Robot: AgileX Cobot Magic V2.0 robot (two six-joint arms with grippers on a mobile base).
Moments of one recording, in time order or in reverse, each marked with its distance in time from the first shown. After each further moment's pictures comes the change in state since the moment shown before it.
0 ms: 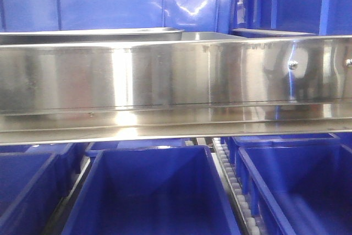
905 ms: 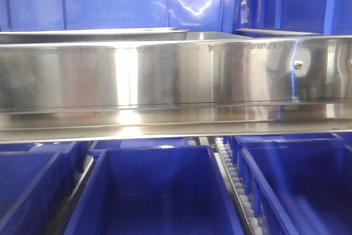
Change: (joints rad) left arm 0.057 -0.003 0.122 0.078 -0.113 0.044; right arm 0.000 -0.002 0.000 0.000 -0.002 0.000
